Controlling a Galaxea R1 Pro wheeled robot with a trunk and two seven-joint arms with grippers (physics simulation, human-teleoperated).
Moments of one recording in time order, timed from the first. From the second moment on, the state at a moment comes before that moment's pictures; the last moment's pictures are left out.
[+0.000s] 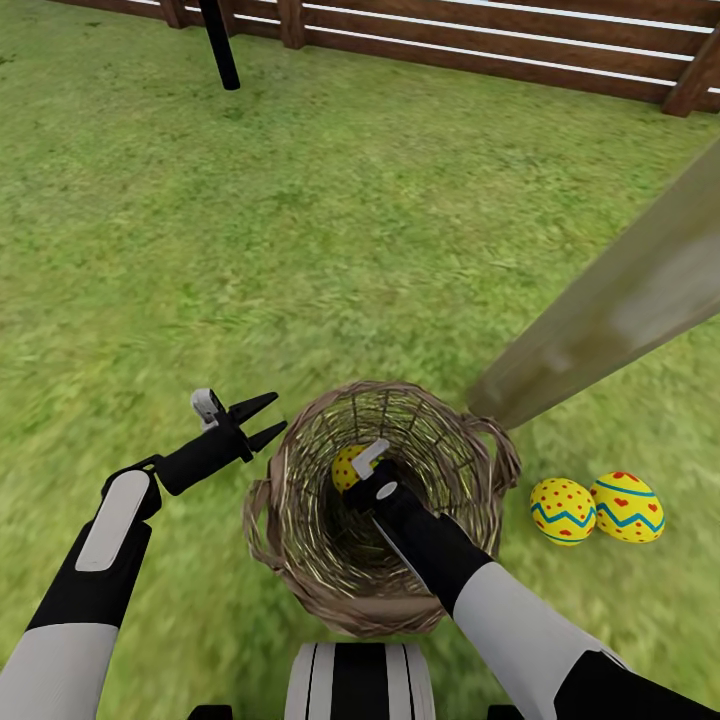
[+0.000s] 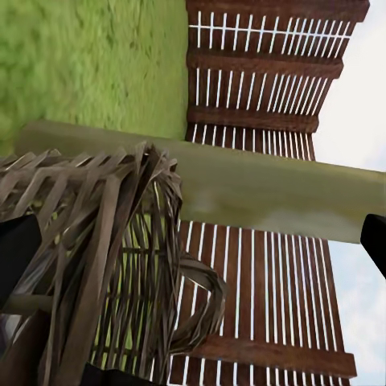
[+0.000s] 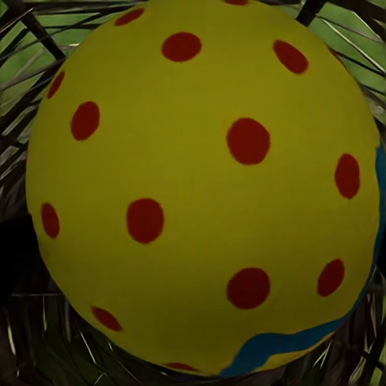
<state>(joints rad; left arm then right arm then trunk) -0.61 0.12 0.10 -1.31 1.28 0.99 -0.42 -0.82 0.17 0.62 -0.76 0.06 0.52 -0.06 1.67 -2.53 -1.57</state>
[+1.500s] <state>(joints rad) -0.61 0.12 0.10 -1.31 1.29 0.99 -0.42 -0.82 0.17 0.62 -0.74 0.03 0.52 -0.06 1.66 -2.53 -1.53</state>
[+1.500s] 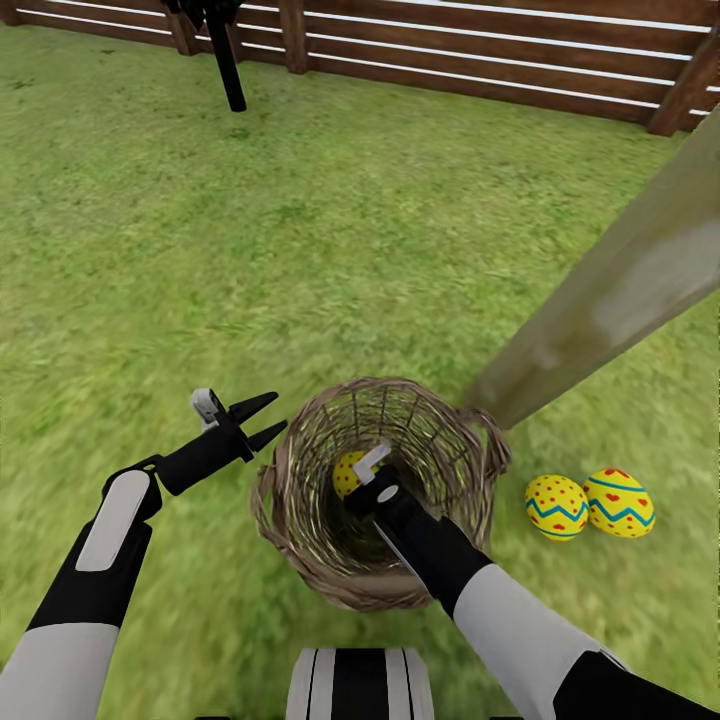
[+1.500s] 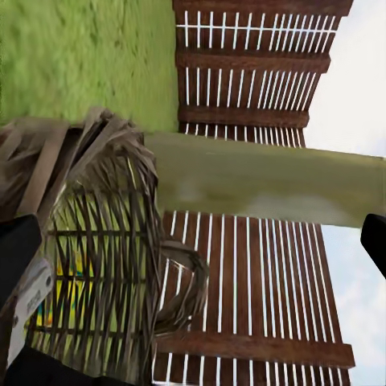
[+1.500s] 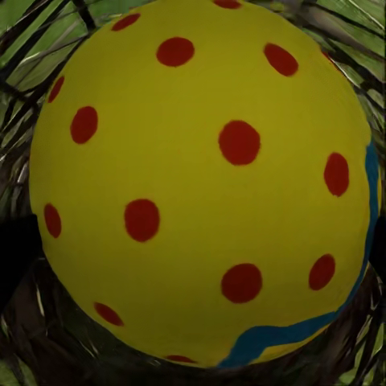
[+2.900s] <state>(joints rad) -0.61 0.12 0.11 -1.31 1.28 0.99 -0.41 -0.82 0.17 0.62 -0.75 0.03 0.66 -0.06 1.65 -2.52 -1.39</state>
